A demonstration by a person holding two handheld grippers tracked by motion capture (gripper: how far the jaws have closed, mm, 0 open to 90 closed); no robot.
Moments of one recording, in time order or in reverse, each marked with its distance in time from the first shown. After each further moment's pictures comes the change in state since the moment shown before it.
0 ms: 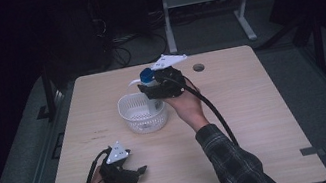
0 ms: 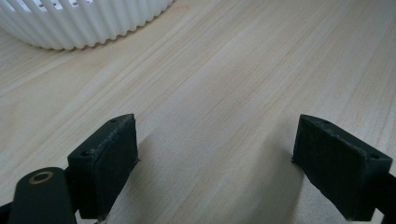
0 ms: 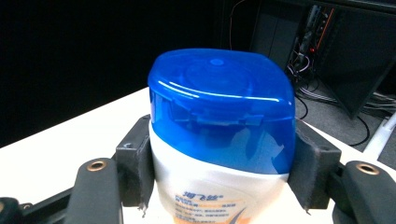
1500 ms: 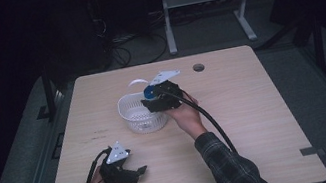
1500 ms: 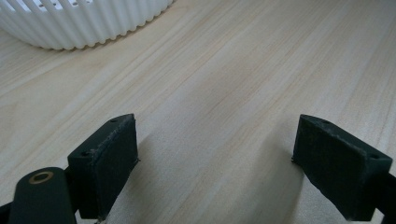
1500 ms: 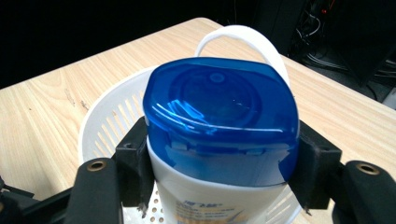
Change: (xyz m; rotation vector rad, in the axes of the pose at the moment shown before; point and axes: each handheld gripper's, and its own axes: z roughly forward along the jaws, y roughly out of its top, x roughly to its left) left arm 0.000 0.000 0.000 0.002 0.000 0.000; right arm 0.002 -0.044 0.033 0.134 -0.004 -0.005
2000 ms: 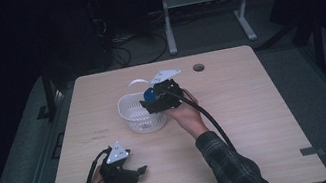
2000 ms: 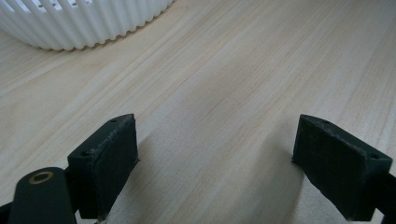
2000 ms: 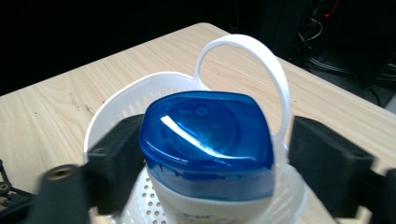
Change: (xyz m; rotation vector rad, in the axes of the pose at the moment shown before) left arm 0.000 0.000 0.000 -0.001 -0.001 0.003; right arm -0.001 0.003 -0.004 -0.015 0.011 -0.004
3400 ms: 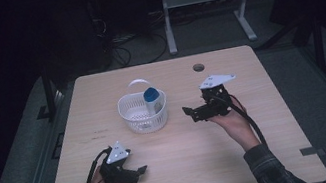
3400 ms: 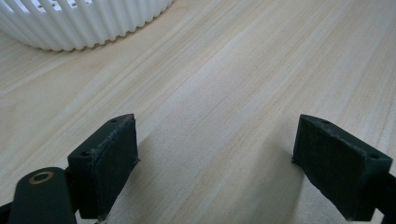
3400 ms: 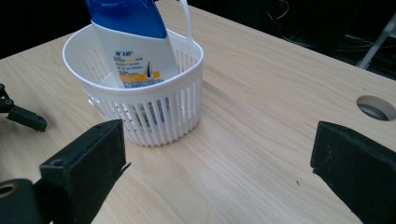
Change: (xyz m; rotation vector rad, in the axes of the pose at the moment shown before) left arm 0.000 0.000 0.000 -0.003 -0.002 -0.005; right arm -0.044 -0.066 -0.103 0.019 -0.070 0.082
